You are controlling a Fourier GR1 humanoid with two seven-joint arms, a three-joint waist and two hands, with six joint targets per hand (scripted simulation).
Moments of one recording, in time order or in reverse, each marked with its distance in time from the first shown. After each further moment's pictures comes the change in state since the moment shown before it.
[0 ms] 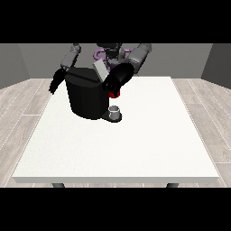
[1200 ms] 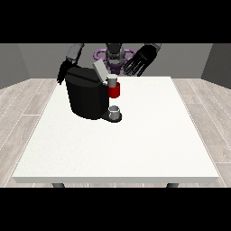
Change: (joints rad) left arm 0.238 -0.171 0.060 0.018 0.091 -0.017 0.017; right arm 0.230 0.024 -0.017 0.078 -0.041 0.025 -0.066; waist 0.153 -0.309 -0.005
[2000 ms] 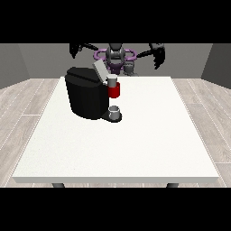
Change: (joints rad) left arm 0.453 -0.322 0.247 0.034 0.380 -0.050 -0.086; right arm 0.061 -0.034 0.008 -0.096 -0.084 0.136 0.052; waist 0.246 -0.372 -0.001
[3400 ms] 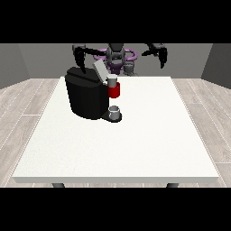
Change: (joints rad) left arm 0.269 -0.035 -0.249 -0.579 0.281 0.014 0.216; right arm -0.316 -0.081 -0.131 0.239 -0.124 0.057 0.093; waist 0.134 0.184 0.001
